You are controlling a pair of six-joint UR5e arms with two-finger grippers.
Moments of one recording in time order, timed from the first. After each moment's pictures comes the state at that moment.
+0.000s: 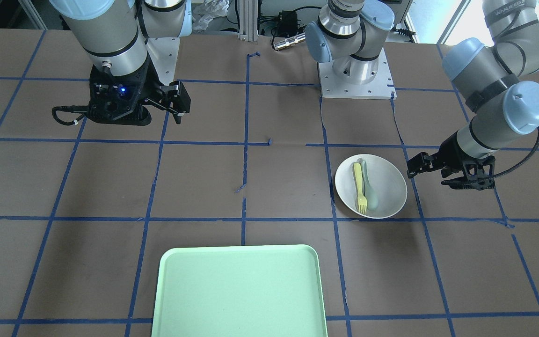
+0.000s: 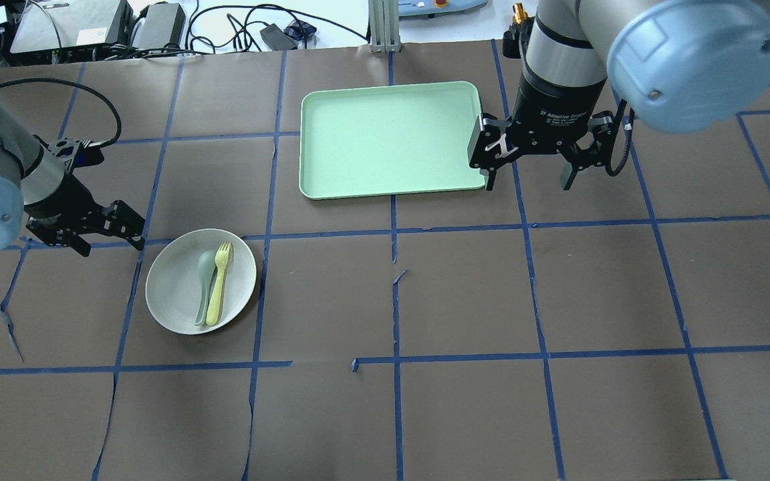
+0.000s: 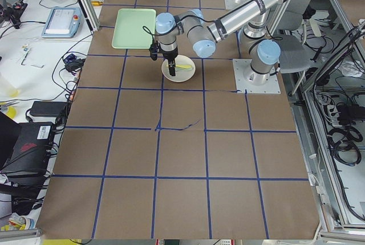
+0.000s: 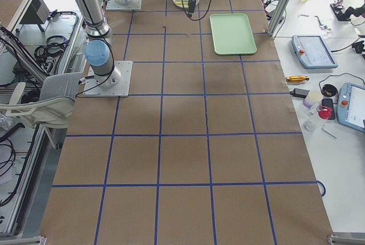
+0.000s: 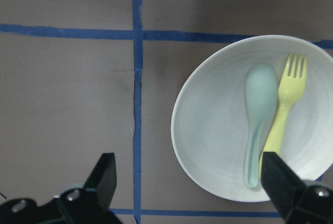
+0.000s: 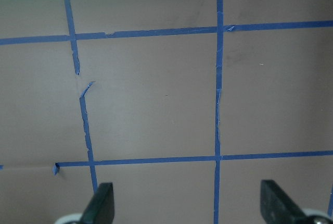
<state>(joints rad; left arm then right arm) -1.13 -1.73 -1.95 -1.17 1.57 0.38 1.70 -1.50 1.55 -1.49 -1.54 0.17</state>
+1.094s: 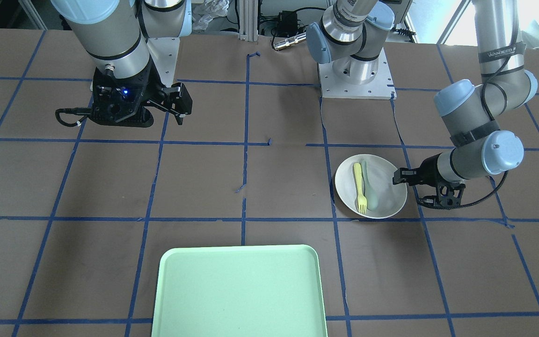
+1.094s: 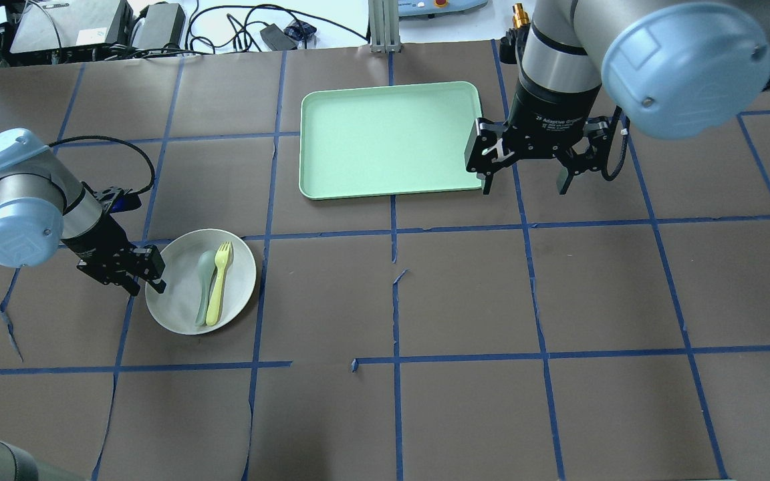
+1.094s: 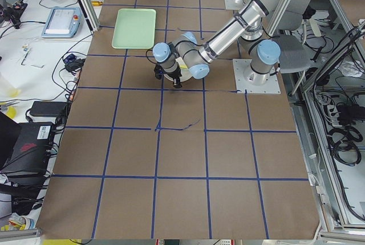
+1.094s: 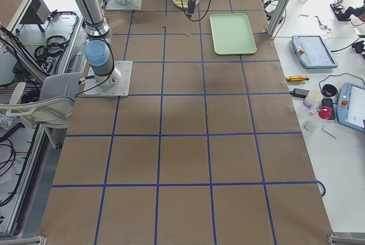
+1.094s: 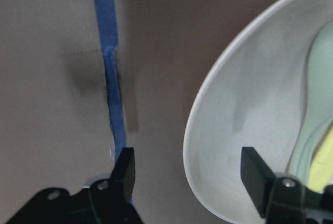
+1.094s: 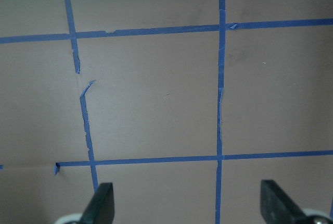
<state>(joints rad) -1.12 -1.89 -1.98 -1.17 1.55 0.45 1.70 -1.50 1.56 -1.49 -1.54 0.17</state>
